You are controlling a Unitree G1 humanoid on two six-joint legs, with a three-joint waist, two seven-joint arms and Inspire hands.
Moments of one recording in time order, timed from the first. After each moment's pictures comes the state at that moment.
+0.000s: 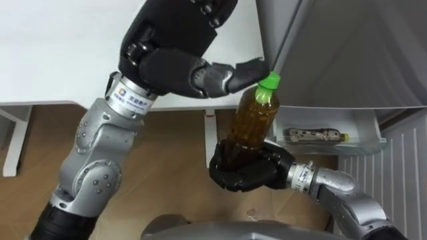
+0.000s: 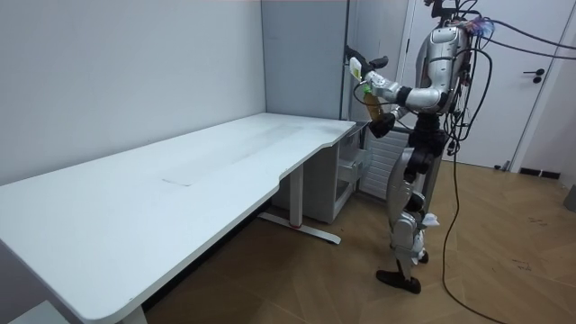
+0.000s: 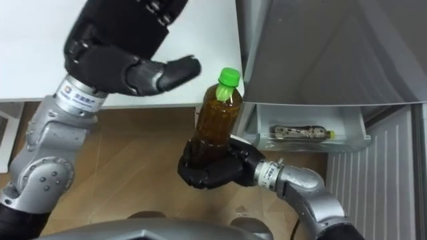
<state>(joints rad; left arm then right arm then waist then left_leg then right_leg) 0.04 0.35 -0.23 -0.39 -0.94 -0.14 -0.42 0.14 -0.41 0.40 0.32 0.46 0.01 0.79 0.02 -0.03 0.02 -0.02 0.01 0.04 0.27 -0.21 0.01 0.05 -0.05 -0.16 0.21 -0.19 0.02</state>
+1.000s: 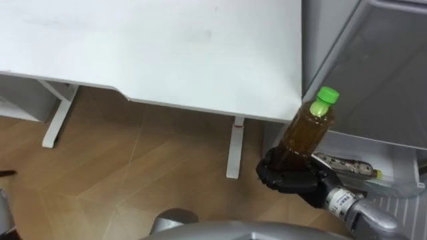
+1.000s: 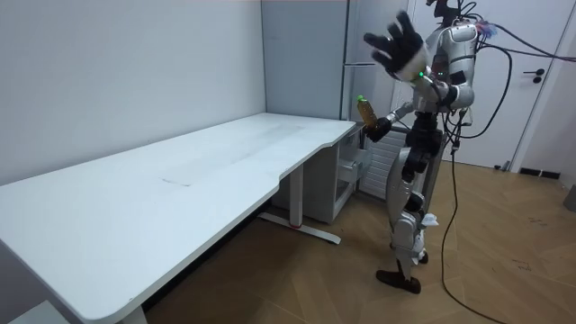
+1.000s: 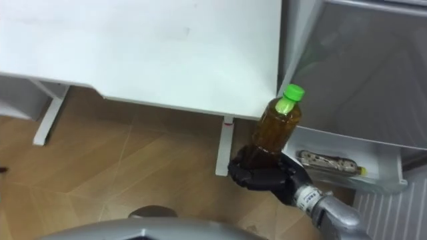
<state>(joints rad) 0.21 0.27 0.67 -0.21 -0.72 -0.27 0.46 0.38 -0.31 0.01 0.30 0.31 0.05 0.65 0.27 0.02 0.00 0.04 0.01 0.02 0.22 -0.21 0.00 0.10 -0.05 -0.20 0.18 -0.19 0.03</state>
